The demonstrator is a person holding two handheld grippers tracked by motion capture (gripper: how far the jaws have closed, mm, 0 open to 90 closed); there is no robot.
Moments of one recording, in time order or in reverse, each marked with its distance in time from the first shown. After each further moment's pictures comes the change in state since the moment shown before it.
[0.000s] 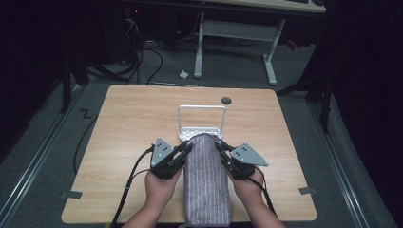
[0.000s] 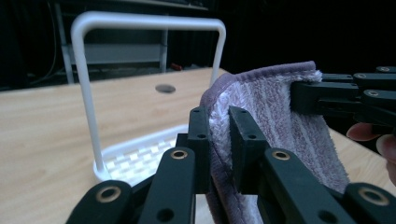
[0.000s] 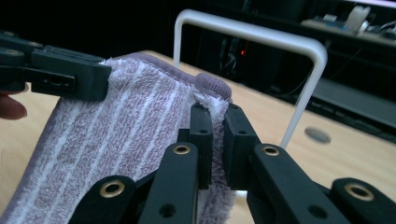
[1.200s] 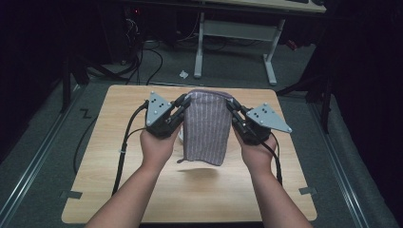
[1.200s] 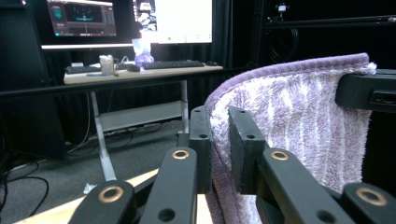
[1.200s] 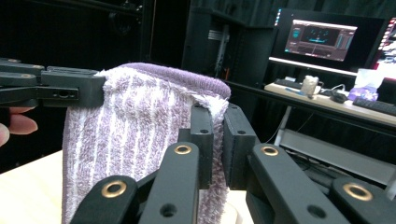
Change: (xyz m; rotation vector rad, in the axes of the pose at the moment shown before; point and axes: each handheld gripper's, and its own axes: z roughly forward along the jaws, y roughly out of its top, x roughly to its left) left arm 0.016 0.109 0.017 -0.168 0.068 0.145; right arm -0.040 0.103 -0.003 -0.188 -0.084 0.011
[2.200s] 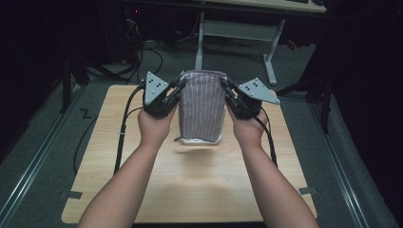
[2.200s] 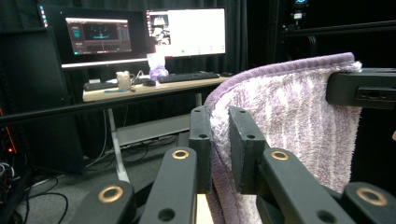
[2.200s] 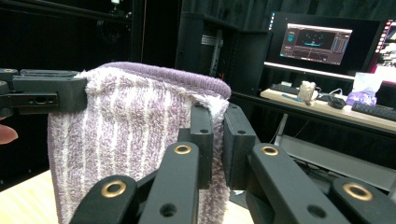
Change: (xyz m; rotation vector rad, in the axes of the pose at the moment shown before) left arm 0.040 0.013 0.035 -0.026 0.038 0.025; right arm -0.018 0.015 0.062 -0.012 -0.017 0.016
